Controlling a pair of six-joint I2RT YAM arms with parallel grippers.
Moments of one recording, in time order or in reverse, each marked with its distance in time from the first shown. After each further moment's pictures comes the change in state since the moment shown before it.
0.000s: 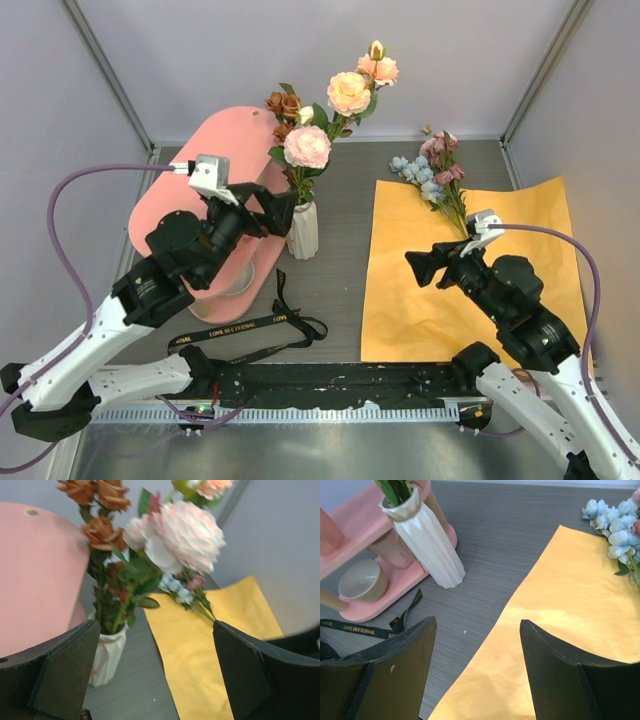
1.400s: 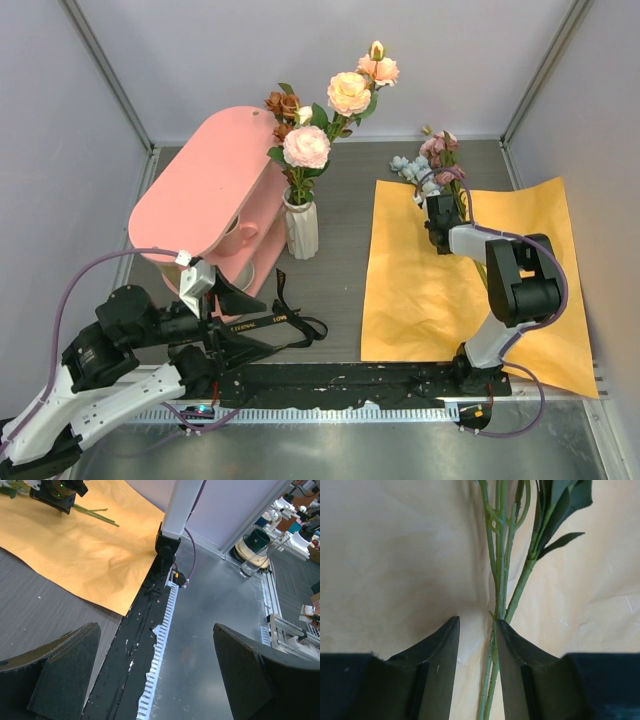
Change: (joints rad) left arm 0.000 -0.556 -0.336 -0.391 0.973 -0.115; right arm -0.396 1.220 0.051 0.398 0.470 -0.697
